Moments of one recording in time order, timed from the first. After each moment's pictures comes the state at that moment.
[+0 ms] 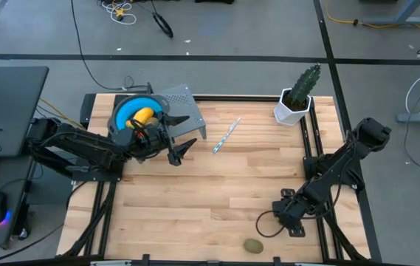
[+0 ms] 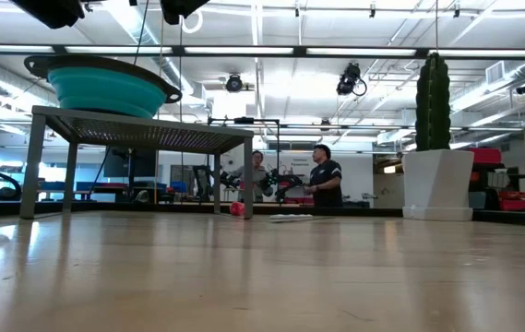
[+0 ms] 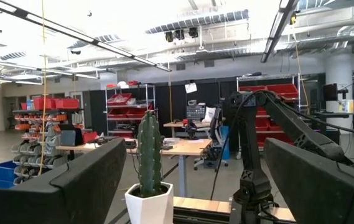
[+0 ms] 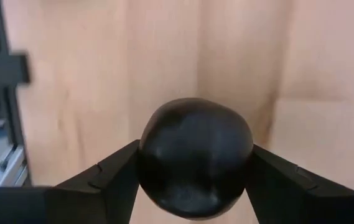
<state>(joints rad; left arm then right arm) -0.09 1.18 0.60 0.99 -0.41 0.17 0.80 1.42 0.68 -0.53 -0.13 0.81</state>
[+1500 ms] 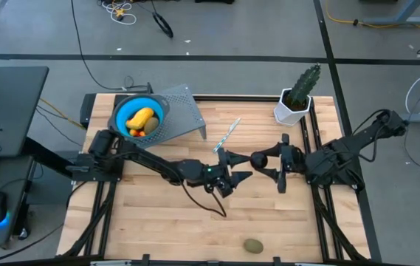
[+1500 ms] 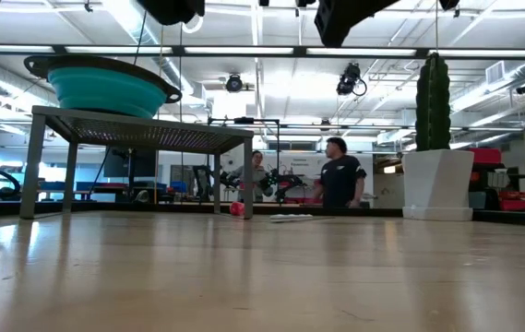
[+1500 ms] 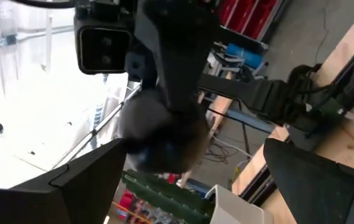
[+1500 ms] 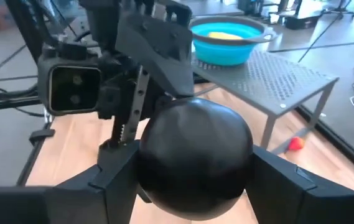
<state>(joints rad) -0.24 1.95 1.24 0.94 -0.46 1.25 0.51 0.93 0.88 -0.32 0.63 0.28</state>
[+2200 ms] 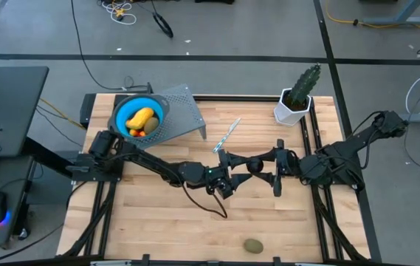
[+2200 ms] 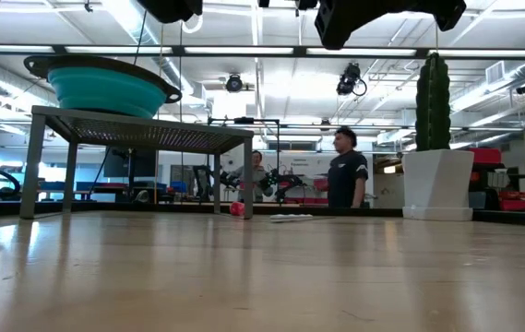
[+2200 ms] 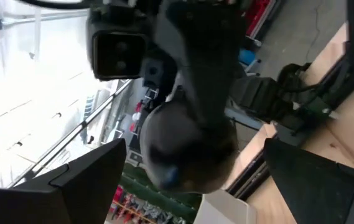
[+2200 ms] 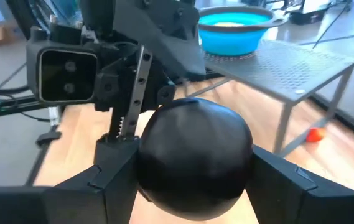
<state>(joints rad) -0.26 1.95 1.24 0.89 -0.49 1.19 0.51 0.95 0.75 -0.15 0.61 0.32</state>
